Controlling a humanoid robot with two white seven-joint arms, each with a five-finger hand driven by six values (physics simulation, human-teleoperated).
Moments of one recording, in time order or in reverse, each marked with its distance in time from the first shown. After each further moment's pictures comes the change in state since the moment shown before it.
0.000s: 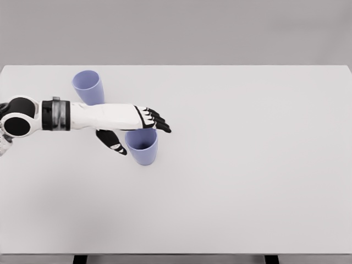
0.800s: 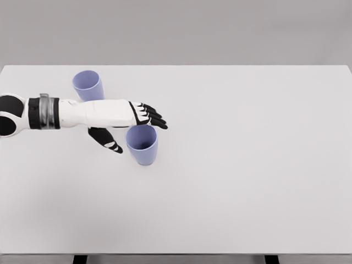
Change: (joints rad) left arm 0.003 0.062 0.030 -0.068 0.046 0.000 0.001; right arm 0.000 0.000 -0.001 0.000 0.000 0.000 0.000
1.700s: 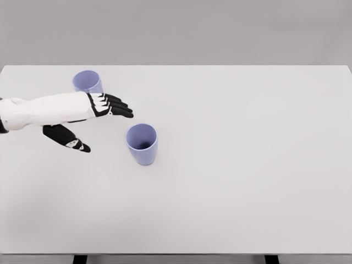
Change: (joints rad) left arm 0.161 0.242 0.212 -0.176 0.139 0.000 0.000; right arm -0.003 0.000 0.000 -0.007 0.001 -0.001 0.002
